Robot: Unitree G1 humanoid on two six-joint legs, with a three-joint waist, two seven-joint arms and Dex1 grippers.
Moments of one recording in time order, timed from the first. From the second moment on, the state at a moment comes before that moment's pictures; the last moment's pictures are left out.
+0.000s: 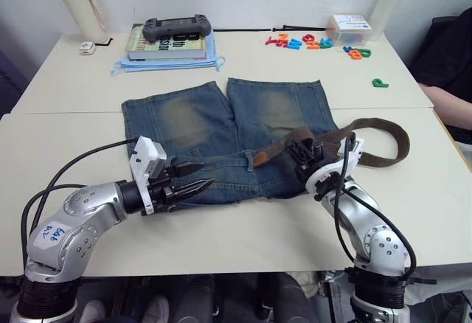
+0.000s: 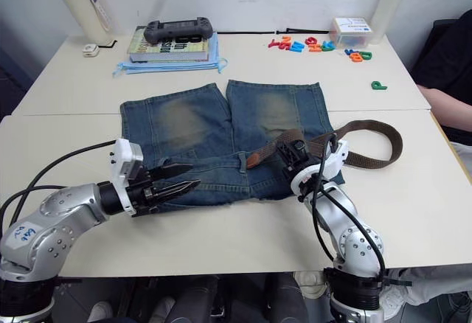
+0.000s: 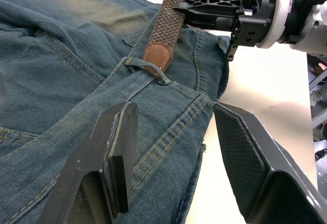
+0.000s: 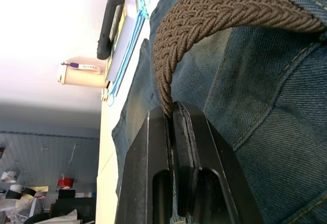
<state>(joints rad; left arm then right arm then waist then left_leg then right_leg) -0.17 0.65 0.16 -0.49 -0.71 0.75 -0.66 -0.24 -0.10 -0.17 -0.35 1.53 0.60 -0.46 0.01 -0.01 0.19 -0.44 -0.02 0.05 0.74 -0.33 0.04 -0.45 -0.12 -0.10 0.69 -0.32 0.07</state>
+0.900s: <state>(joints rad) -0.19 0.64 0.12 -0.46 -0.68 0.75 -0.65 -0.29 -0.01 -0.08 -0.25 1.45 0.70 -0.49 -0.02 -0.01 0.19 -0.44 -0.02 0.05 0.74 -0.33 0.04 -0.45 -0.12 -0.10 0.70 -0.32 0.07</state>
